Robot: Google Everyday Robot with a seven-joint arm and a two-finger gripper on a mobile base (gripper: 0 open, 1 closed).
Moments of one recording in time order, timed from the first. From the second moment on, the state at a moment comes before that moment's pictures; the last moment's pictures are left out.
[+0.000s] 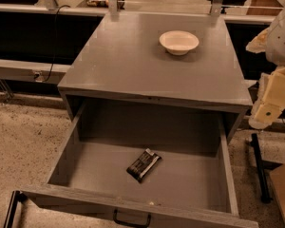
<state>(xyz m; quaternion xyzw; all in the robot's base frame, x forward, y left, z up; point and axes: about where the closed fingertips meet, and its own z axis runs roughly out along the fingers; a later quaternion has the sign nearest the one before) 0.438 -0.217 0.976 -0.60 0.78 -0.03 0.16</state>
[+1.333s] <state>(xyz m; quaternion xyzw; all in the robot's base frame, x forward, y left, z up) 0.439 -0.147 0.934 -0.78 0.61 0.03 0.12</state>
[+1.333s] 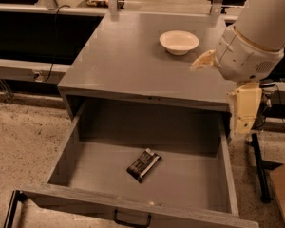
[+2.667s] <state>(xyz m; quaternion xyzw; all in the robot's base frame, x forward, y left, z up) 0.474 -0.121 0.859 -0.84 0.53 -0.08 0.07</state>
